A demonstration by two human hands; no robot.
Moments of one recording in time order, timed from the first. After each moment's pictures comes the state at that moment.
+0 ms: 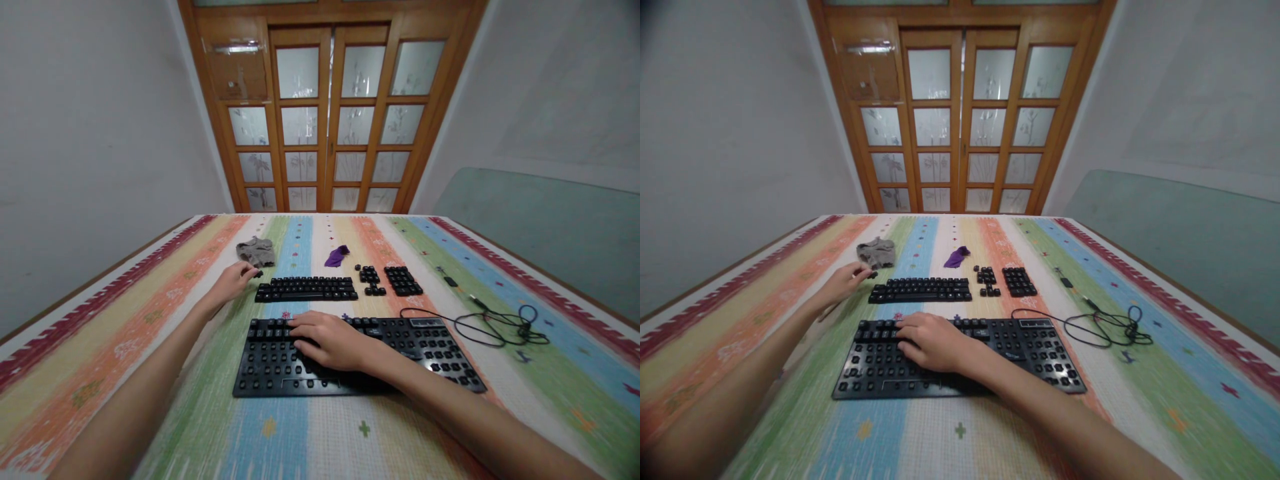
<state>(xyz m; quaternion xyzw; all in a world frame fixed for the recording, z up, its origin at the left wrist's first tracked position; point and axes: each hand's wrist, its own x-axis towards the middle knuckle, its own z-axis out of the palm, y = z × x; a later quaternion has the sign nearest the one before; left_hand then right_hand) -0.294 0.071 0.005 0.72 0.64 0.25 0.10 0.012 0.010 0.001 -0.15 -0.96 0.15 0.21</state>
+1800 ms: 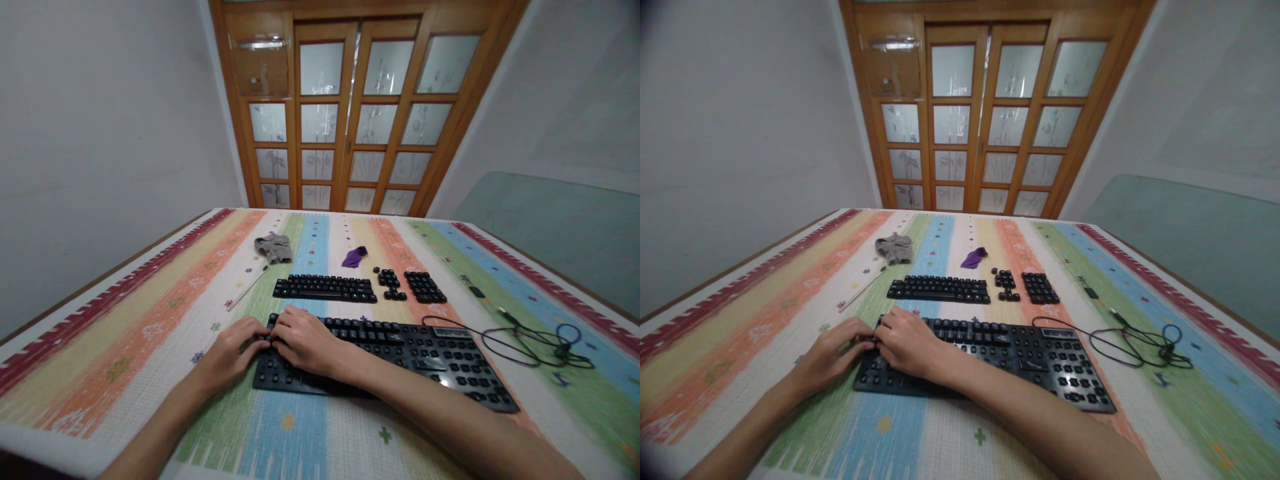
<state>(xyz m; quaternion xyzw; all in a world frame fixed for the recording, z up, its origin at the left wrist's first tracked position) -0.264 -0.082 -0.019 0.80 0.46 0.36 0.09 -0.066 -0.006 0.003 -0.12 -0.98 0.03 0.18</state>
